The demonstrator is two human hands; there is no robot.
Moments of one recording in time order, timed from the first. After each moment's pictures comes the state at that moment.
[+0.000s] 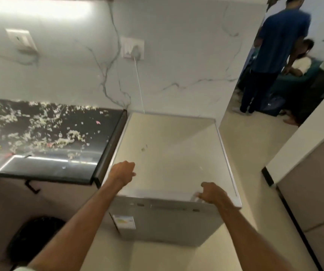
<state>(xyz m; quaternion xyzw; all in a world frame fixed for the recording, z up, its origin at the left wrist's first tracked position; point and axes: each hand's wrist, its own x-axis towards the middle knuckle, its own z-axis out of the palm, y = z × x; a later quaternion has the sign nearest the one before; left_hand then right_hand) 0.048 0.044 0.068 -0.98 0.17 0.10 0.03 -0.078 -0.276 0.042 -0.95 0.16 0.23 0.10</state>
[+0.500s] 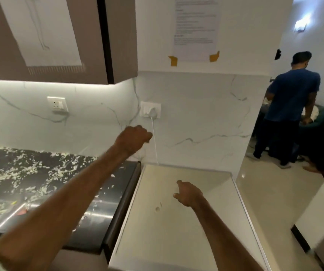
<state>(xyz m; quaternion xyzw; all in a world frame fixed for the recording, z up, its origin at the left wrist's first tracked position) 0.195 0.047 0.346 -0.91 0.31 -0.21 0.16 0.108 -0.173 0.181 -0.99 0.05 0.08 0.11</state>
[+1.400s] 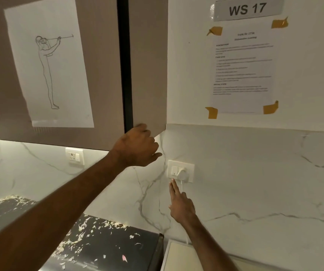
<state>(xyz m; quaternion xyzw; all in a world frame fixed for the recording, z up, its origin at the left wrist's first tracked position) 0.388 0.092 0.489 -0.80 0.30 -0.37 0.38 0.439 -0.088 0.249 -0.98 -0.06 -0.16 0.06</state>
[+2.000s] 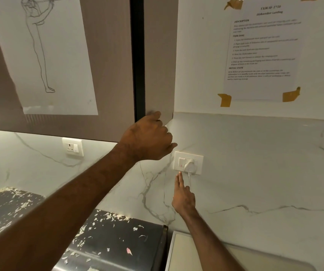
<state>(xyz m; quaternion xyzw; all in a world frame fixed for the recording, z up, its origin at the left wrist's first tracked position) 0.397 0.093 0.483 -0.78 0.34 -0.40 0.35 0.486 -0.062 0.223 -0.99 0.02 -0.13 0.06</state>
